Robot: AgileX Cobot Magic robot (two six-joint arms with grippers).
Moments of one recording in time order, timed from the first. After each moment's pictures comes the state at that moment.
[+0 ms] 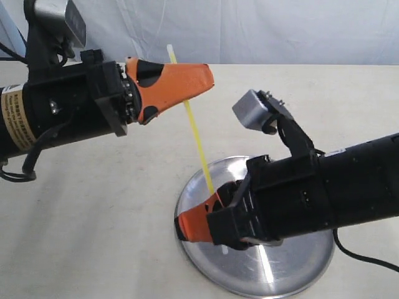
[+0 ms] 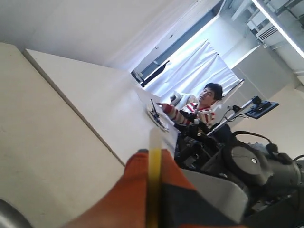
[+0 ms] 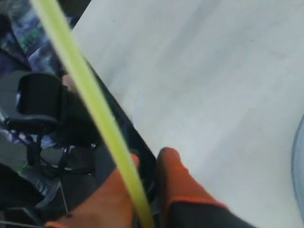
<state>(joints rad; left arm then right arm) -0.54 1.32 -0.61 0.94 -1.03 -1.55 0.56 1.22 -0.61 1.36 0.72 -0.89</state>
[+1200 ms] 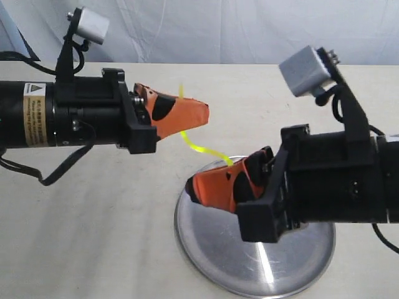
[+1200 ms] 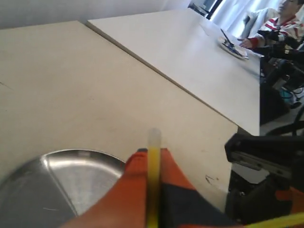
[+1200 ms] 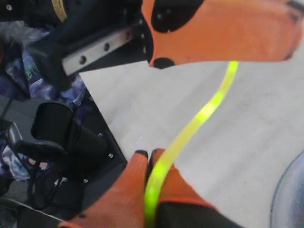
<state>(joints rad) -0.54 1.32 -0.69 1.32 -0.80 -1.50 0.61 1.01 -0.61 1.32 0.54 -0.89</state>
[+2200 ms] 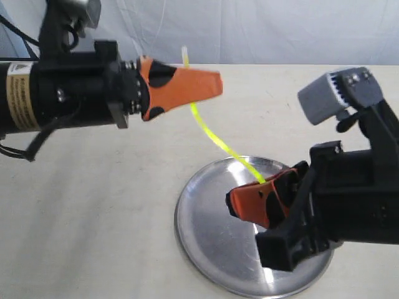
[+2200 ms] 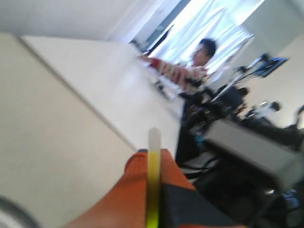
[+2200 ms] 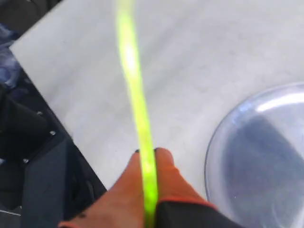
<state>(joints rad) -0.53 1.32 -0.72 1.17 -1.02 -1.65 0.73 0.93 -0.62 0.57 0.47 -0.18</state>
